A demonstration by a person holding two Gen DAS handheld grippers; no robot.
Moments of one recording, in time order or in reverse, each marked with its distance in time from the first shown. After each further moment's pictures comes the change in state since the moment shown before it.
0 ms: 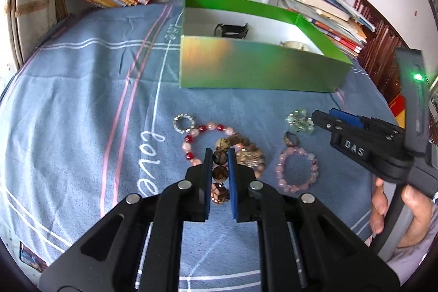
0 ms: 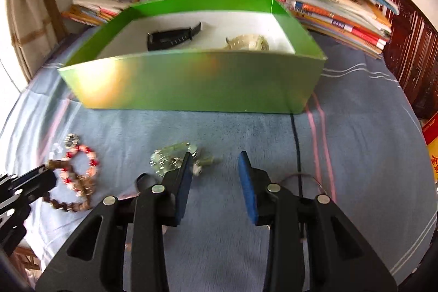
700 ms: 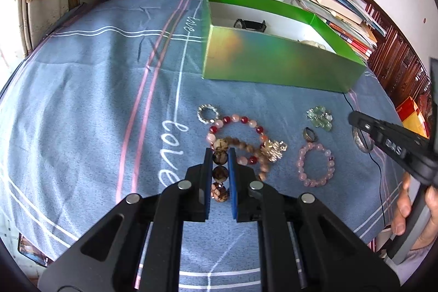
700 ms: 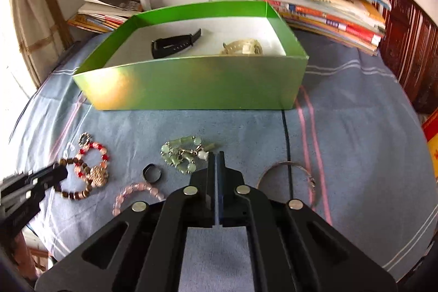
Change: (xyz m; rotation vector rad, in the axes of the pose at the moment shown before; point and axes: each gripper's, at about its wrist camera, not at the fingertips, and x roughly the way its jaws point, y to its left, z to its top) left arm -0.001 0.013 -0.007 -0.032 0.013 0.024; right arm -0.022 -0.009 -0.009 0.040 -0.024 0.048
